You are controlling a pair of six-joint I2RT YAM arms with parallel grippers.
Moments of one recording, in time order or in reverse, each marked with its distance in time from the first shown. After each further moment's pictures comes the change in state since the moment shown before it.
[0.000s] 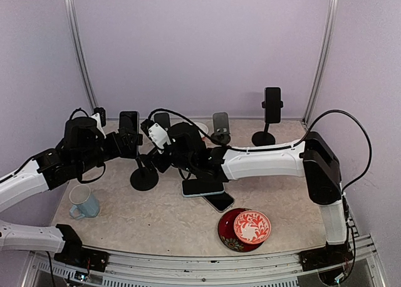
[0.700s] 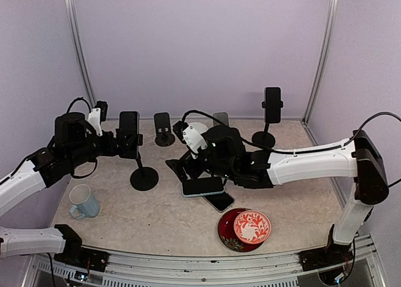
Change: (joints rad) left arm 0.144 -0.044 -0.005 0.047 0.272 0.301; right arm 0.000 -0.360 -0.429 0.013 0.007 0.062
